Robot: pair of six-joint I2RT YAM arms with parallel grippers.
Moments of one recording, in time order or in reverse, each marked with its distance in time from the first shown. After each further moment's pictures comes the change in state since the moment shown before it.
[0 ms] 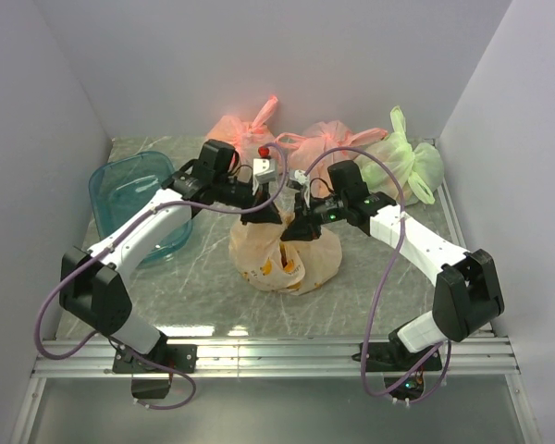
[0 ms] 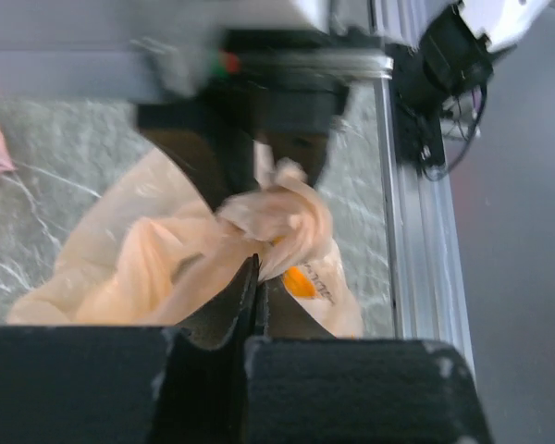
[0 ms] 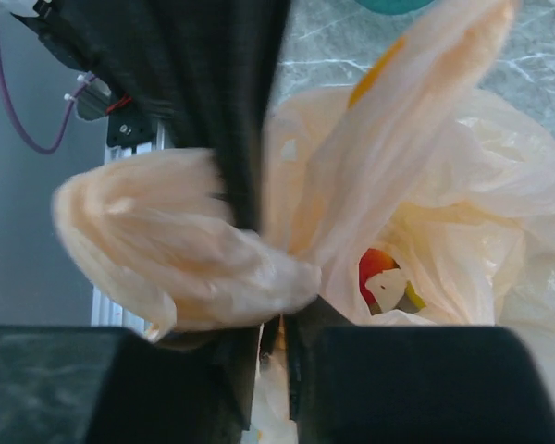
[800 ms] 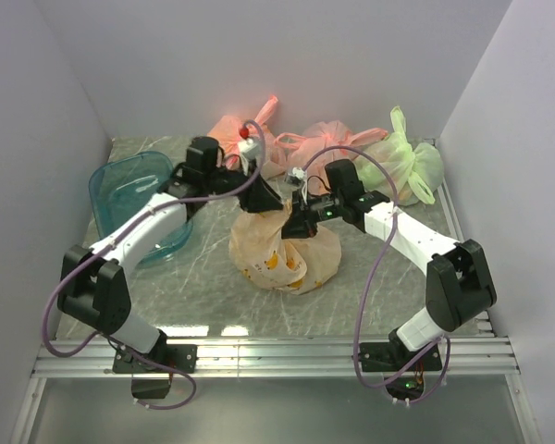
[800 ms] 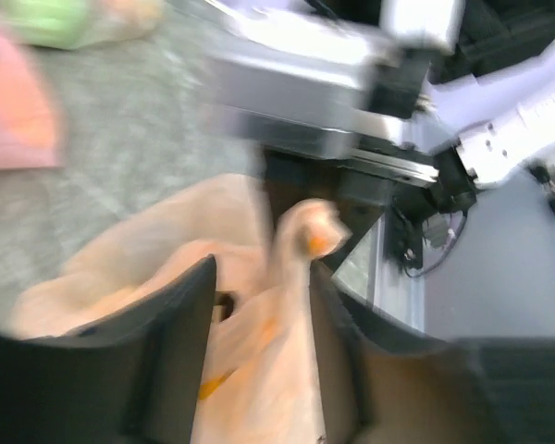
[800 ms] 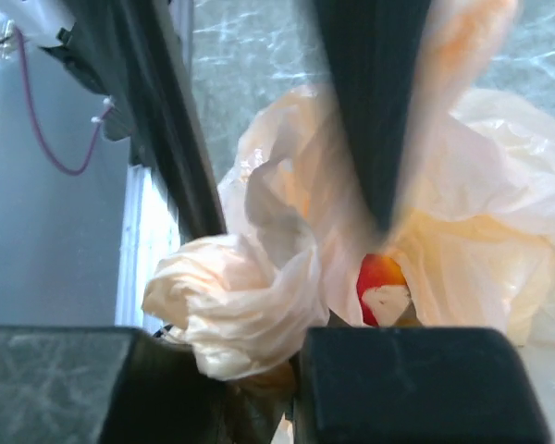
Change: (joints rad) left arm 0.061 -0.001 -0.145 0.479 -0.007 -0.515; right arm -0.008 0.065 0.004 0.082 -0.053 0.105
